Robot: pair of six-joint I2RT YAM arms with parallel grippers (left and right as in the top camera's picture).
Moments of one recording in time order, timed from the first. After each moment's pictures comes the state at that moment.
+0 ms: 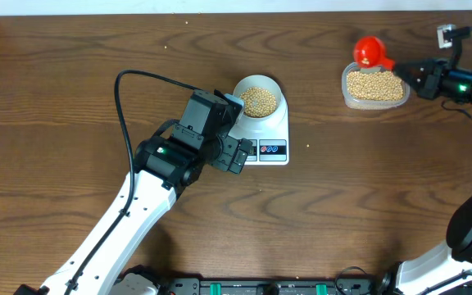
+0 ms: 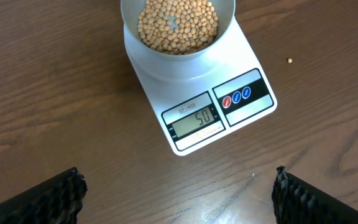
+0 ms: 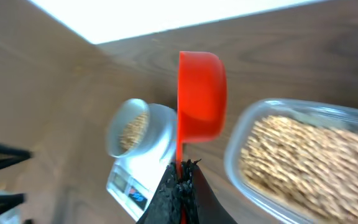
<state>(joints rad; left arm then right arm) -0.50 1.32 1.12 -0.76 0.02 -0.02 -0.39 1.82 1.48 -0.70 -1.07 -0.27</state>
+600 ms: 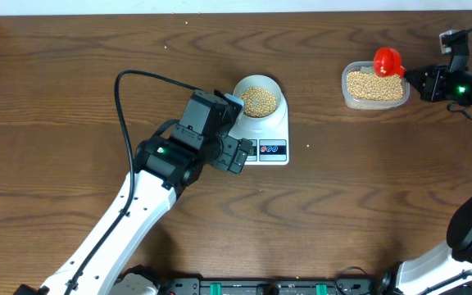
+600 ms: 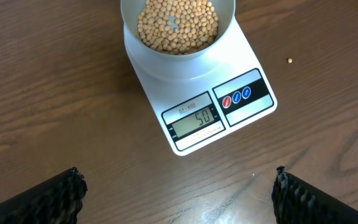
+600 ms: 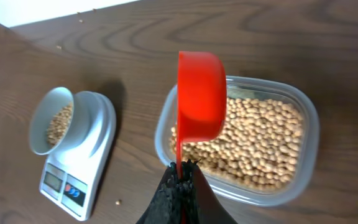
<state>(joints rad) -0.50 1.32 1.12 -0.76 0.02 -0.02 -0.39 1.82 1.48 -0.71 -0.80 -0.30</state>
